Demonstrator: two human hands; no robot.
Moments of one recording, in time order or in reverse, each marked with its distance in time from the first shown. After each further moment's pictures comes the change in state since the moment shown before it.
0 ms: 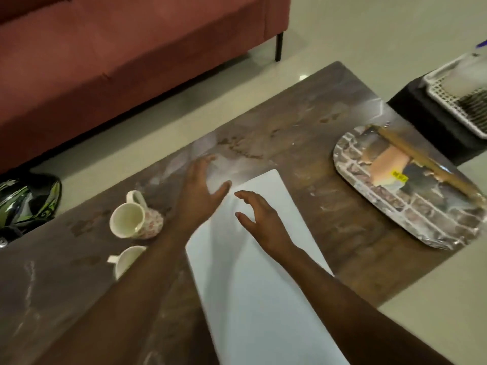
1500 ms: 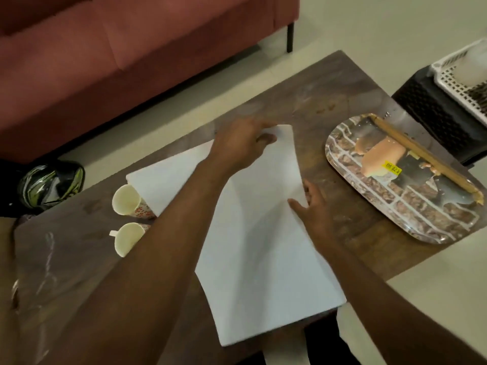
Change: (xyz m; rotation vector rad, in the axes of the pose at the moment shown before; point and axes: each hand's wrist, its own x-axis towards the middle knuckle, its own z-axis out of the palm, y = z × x) left_hand 0.029 0.157 0.043 0.378 -0.153 0.294; right_hand -0.040 0.098 -0.096 0.127 0.319 0.290
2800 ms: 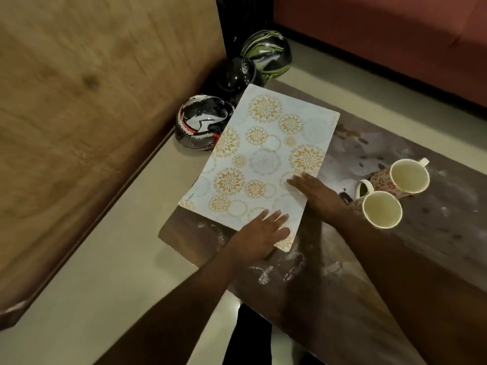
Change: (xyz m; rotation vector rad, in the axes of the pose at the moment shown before) left_hand -0.499 -0.266 0.091 0.064 0.216 -0.381; right_hand -0.159 -0.121 0.424 -0.871 -1.161 -1.284
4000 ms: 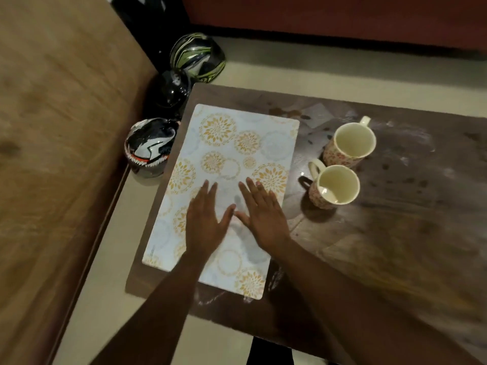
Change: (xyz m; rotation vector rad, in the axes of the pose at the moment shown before) left_hand 0.035 -0.058 0.015 -0.074 0.161 -0.613; right_hand -0.010 -0.063 0.052 0.156 0.221 0.414
